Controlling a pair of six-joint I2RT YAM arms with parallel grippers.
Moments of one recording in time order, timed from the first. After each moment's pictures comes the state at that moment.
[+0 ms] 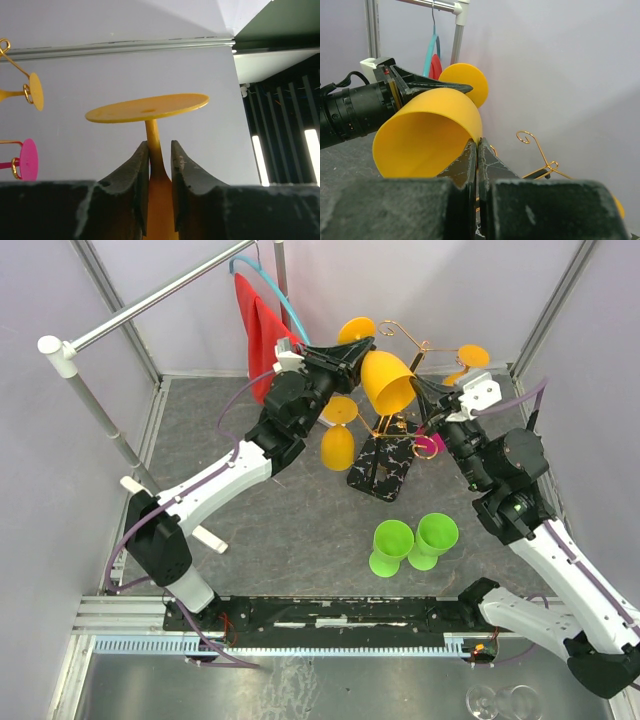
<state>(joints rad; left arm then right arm) -0.75 1.63 1.45 0.45 -0.18 -1.57 0.61 0.92 1.10 0.19 0.07 -0.24</state>
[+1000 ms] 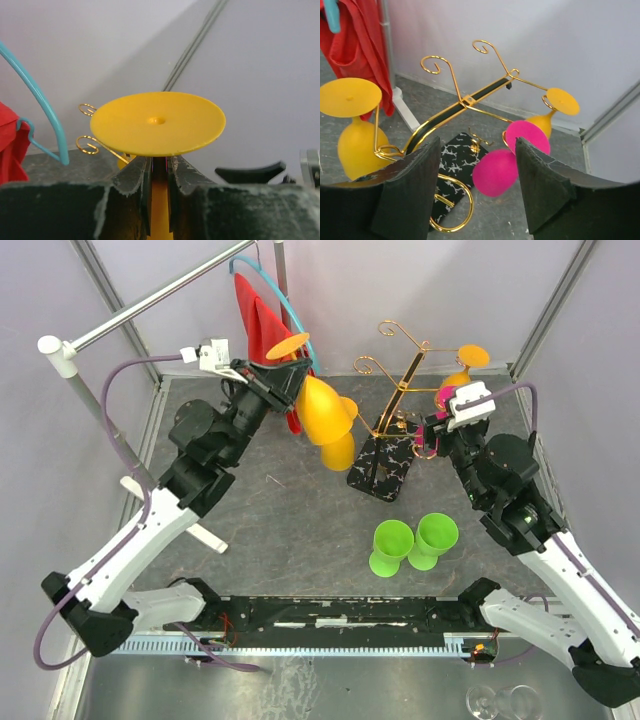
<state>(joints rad) -0.71 1.16 1.28 0.25 -0.15 -0.58 0.63 0.85 1.07 -0.15 0.37 -0.24</state>
